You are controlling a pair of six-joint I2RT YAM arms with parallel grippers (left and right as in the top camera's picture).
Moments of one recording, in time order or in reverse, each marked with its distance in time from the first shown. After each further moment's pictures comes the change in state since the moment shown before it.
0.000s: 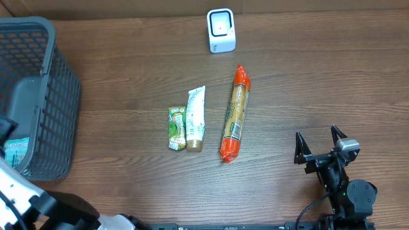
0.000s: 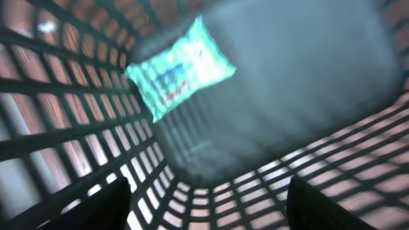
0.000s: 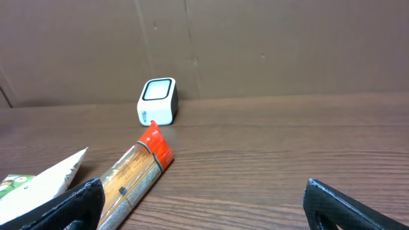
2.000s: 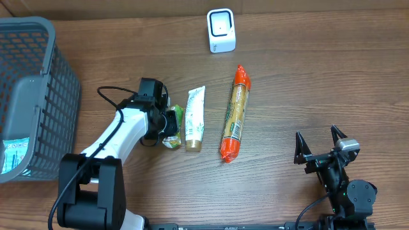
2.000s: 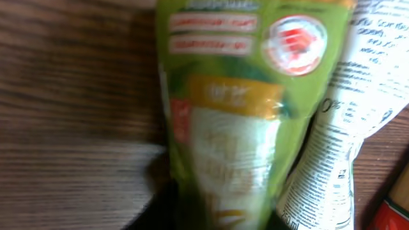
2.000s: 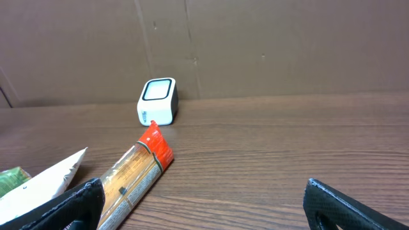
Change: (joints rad) left arm -1.034 0.039 -0.767 0.576 0.261 -0.066; right arm 0.000 0.000 0.000 0.000 0.000 0.000
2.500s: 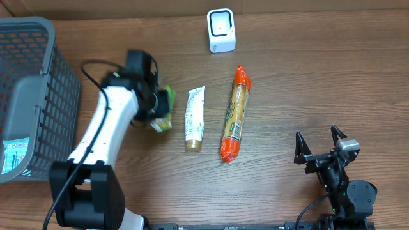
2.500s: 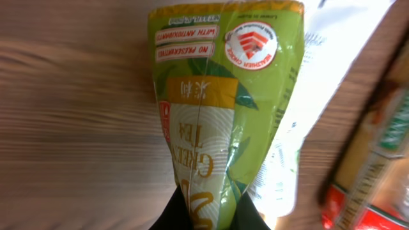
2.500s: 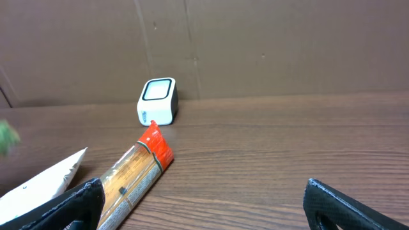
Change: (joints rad) left arm 0.038 0.006 0.306 -0.290 -0.031 0.066; right arm 0.000 0.000 0.000 0.000 0.000 0.000
